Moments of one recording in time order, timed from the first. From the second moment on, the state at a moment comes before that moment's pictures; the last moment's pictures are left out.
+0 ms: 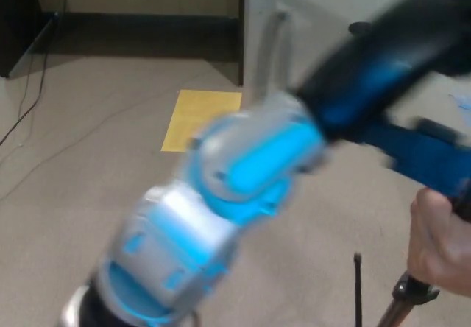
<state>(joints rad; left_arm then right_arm) -0.90 0.11 -0.33 -0.56 -0.14 0.66 -0.24 -0.17 -0.45 0.25 1.09 -0.36 -0.32 0.01</state>
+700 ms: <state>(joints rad) -0.37 0.38 0.14 -0.53 -0.26 0.56 -0.38 -0.17 -0.45 0.26 1.10 -0.36 -0.32 0.02</state>
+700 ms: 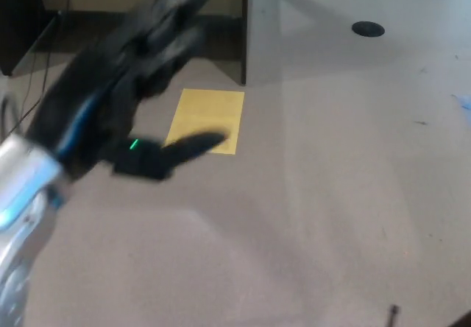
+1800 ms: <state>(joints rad) 0.12 0.51 0.14 0.67 -0.10 0.08 -0.30 -0.10 -0.44 0.23 1.13 -0.35 -0.32 0.00</state>
